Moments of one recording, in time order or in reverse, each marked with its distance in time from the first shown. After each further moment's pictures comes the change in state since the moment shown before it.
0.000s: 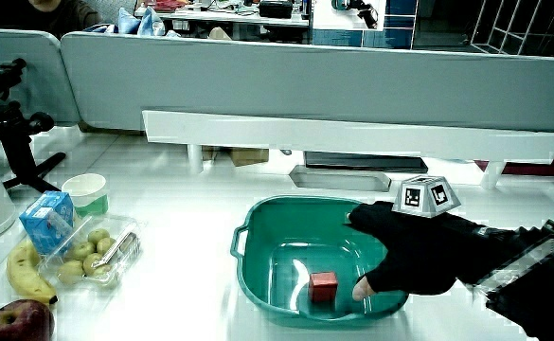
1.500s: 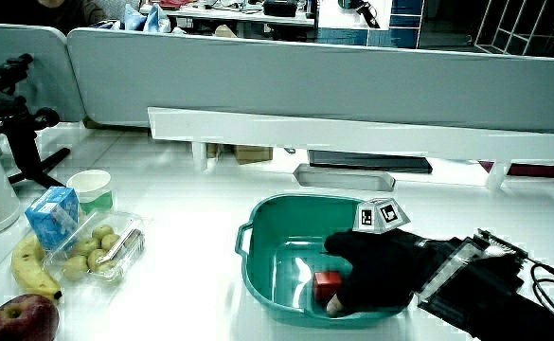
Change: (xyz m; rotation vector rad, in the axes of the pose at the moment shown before) arm -0.015 0.066 -0.031 -0.141 0.009 -0.014
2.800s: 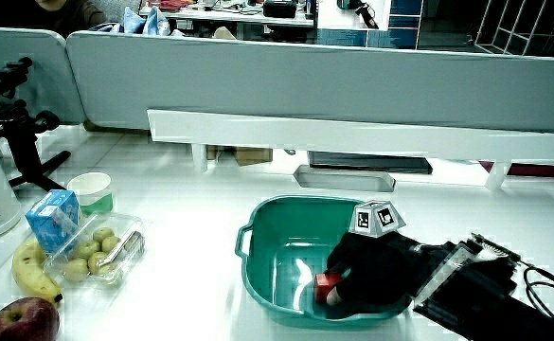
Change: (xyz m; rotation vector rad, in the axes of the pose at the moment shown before) arm -0.002 0.006 -0.004 0.048 -0.006 0.021
